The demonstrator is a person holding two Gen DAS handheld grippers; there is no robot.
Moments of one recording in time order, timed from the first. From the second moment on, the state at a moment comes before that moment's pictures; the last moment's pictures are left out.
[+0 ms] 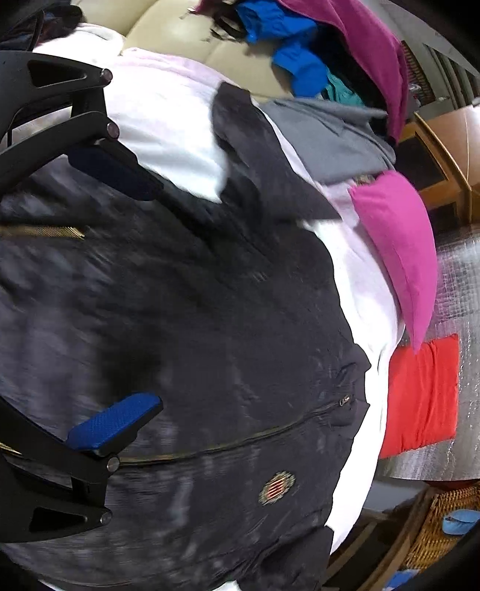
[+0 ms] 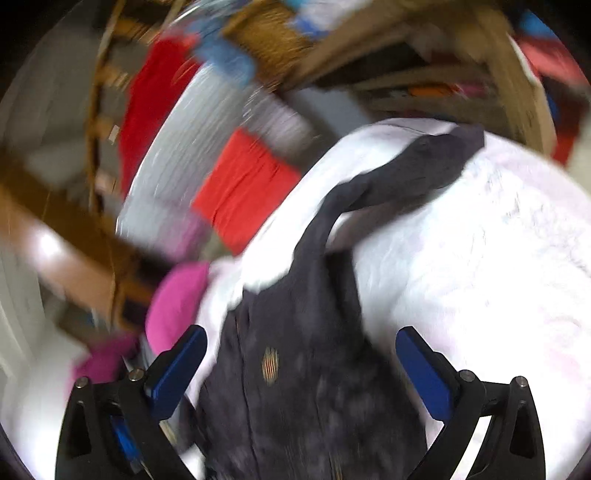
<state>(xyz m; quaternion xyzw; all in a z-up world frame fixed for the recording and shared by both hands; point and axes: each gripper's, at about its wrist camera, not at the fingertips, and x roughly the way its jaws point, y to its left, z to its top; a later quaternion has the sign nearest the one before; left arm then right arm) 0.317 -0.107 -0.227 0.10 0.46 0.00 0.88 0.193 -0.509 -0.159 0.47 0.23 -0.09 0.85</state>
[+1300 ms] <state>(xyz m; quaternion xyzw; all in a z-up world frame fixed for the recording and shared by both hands) 0.374 -0.048 -0.187 -0.03 0.43 0.04 0.90 0.345 -0.449 -0.141 0.44 0.18 0.05 0.88</state>
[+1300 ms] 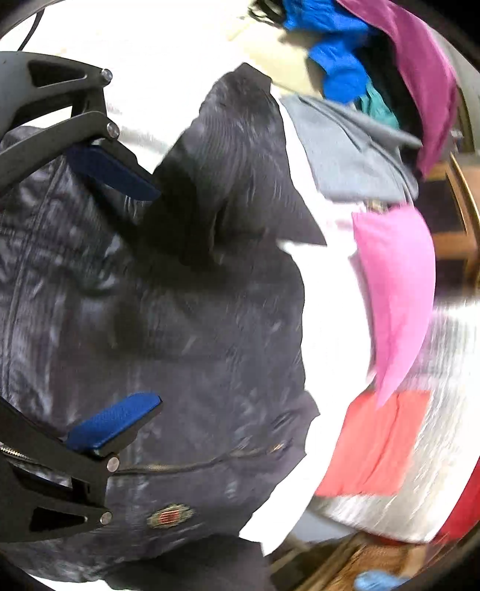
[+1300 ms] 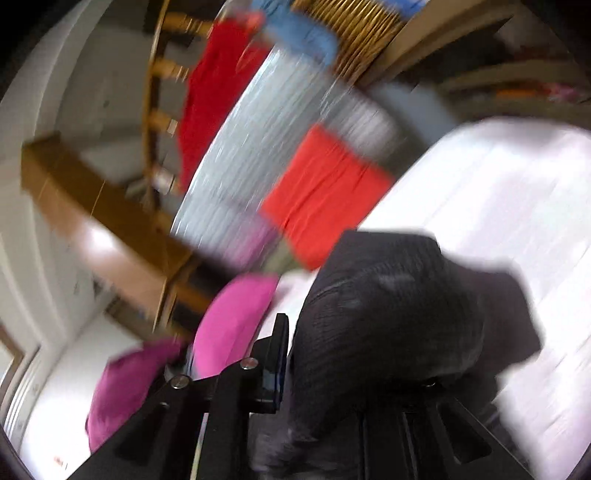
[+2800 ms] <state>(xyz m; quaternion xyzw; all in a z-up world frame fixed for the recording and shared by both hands) 0.363 -0.198 -0.208 0.02 0.41 -0.14 0.90 0.319 -0.479 -0.248 0.42 0.38 -0.11 0.82</state>
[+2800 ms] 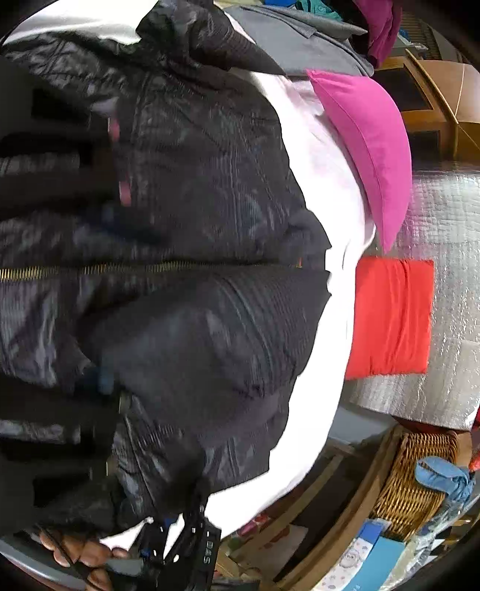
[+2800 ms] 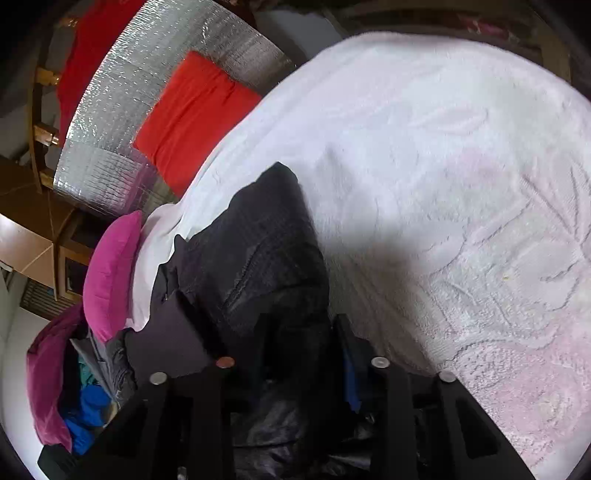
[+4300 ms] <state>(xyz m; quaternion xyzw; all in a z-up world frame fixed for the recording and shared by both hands) 0.385 -0.029 -0.247 -0.18 0.54 -0.19 0.80 0.322 -0.472 -0.250 0.41 0.39 -0.13 0.81</state>
